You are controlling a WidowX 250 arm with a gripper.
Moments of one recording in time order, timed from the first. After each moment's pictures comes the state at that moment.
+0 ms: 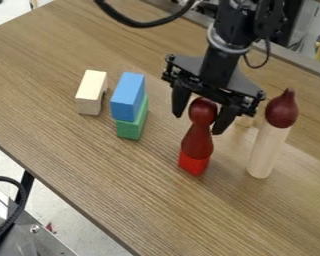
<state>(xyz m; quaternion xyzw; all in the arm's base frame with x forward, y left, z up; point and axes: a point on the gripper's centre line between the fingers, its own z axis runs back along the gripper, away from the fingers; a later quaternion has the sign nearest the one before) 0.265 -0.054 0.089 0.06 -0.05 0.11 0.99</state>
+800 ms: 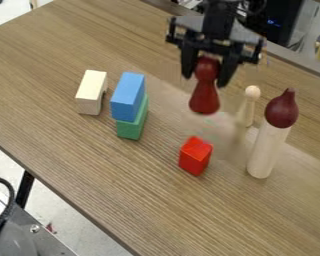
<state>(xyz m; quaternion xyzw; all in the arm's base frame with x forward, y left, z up) 0.320 -0.018 0.110 0.03 -0.08 0.19 0.98</state>
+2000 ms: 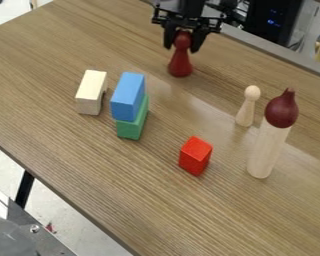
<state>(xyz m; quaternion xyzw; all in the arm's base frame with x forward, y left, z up) 0.410 0.074 0.064 0.08 -0.10 0.32 0.94</state>
